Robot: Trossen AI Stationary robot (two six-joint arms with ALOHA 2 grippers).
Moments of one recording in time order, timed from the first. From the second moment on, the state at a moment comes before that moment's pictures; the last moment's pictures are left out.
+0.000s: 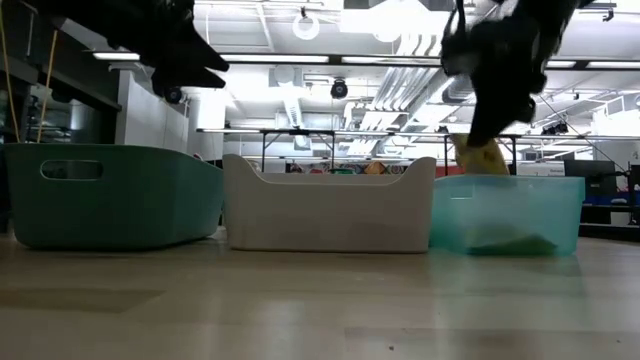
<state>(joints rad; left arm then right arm) 0.09 0.80 0.56 -0.13 -0.19 -0.32 0.14 1.28 0.87 -0.67 0.15 0.68</state>
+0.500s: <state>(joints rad) 0.09 0.80 0.56 -0.13 -0.19 -0.34 0.10 1.28 0.90 -0.70 0.10 0.75</state>
